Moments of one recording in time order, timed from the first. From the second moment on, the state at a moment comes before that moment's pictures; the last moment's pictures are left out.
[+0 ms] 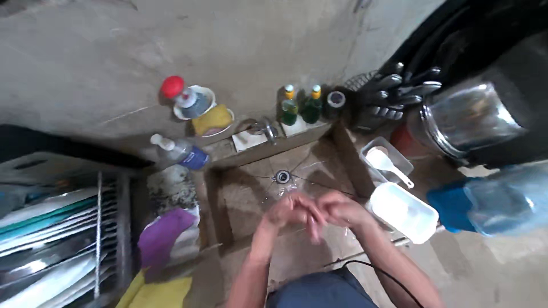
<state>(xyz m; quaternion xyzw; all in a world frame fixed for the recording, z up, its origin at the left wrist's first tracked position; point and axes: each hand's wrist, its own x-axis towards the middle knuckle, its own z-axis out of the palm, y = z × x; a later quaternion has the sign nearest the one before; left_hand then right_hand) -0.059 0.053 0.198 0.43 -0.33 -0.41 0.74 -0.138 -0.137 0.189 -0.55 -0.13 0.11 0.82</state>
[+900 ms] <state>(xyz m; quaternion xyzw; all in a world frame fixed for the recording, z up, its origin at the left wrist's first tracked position) 0.047 0.122 0.136 0.53 -0.01 -0.02 0.85 0.053 -0.035 0.184 -0.88 -0.19 -0.19 0.38</state>
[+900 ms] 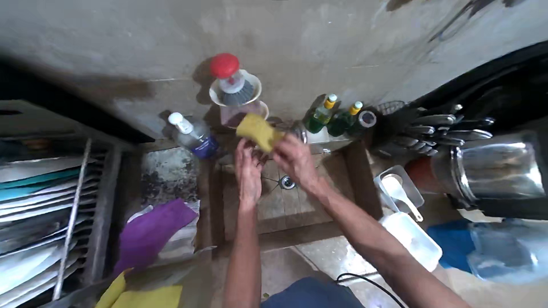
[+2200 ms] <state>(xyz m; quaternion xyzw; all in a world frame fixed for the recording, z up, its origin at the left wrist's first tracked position) 0.017 0.079 -0.038 0.39 0.22 -0.27 0.85 -0.033 -0.103 0.083 -0.78 0.15 0.35 0.50</state>
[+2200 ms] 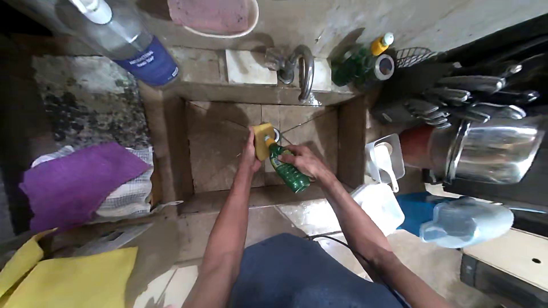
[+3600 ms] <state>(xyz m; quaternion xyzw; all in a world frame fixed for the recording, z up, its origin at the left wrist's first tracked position) 0.026 0.086 -0.043 0.32 0.28 -0.25 0.87 0.173 -0.197 0.045 -0.75 0.08 -0.26 0.60</state>
